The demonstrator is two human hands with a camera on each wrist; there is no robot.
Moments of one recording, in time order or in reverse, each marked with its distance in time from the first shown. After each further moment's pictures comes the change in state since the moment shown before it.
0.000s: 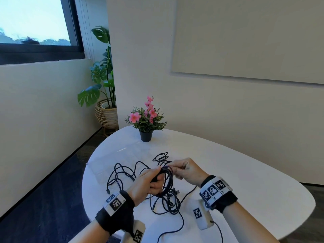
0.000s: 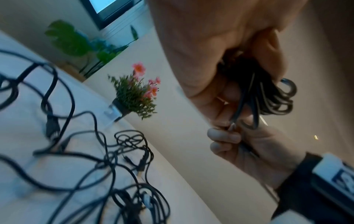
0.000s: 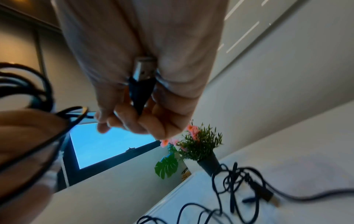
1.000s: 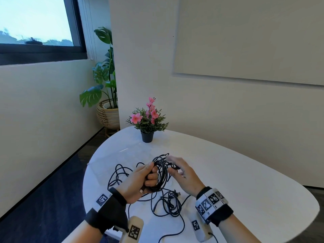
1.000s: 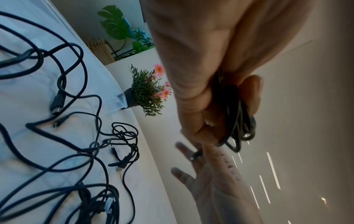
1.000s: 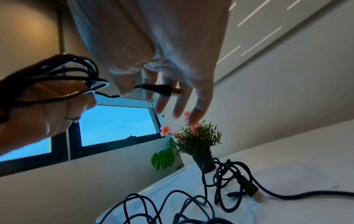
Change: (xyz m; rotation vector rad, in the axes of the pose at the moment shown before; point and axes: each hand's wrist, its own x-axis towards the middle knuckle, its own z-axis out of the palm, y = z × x) left_hand -0.002 0.015 -0.015 -0.215 0.099 -0.065; right_hand -0.007 0.011 0.016 -0.380 0.150 -0.069
